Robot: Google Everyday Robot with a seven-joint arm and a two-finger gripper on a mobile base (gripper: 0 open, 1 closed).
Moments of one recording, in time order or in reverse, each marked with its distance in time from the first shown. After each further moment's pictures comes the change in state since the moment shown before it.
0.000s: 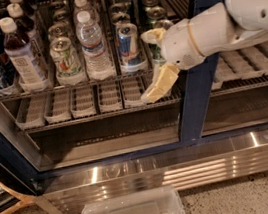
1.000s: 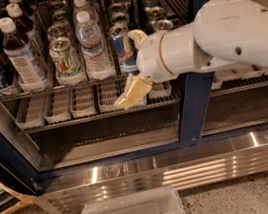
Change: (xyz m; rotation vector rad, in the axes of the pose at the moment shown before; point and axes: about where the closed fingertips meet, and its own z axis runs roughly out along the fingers) arm -0.031 0.006 0.035 0.245 0.055 -0.053
